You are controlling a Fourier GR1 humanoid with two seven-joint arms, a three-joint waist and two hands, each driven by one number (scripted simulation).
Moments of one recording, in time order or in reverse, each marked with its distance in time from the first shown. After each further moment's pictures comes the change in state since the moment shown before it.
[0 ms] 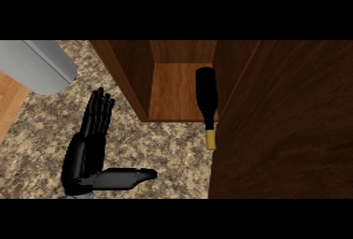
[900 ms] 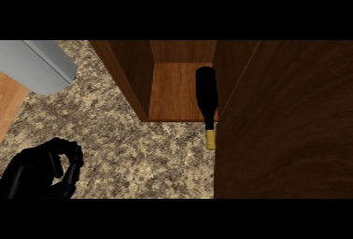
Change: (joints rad) left arm 0.217 0.182 0.221 -0.095 0.251 -0.415 -0.108; right arm 0.017 -0.142 0.012 -0.012 0.014 0.182 -0.016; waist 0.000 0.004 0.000
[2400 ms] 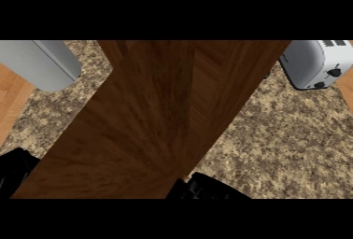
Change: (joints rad) left arm 0.094 0.065 0.191 0.033 0.104 -0.249 -0.025; right arm -0.869 0.243 0.342 0.296 -0.142 -0.431 0.388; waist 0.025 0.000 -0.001
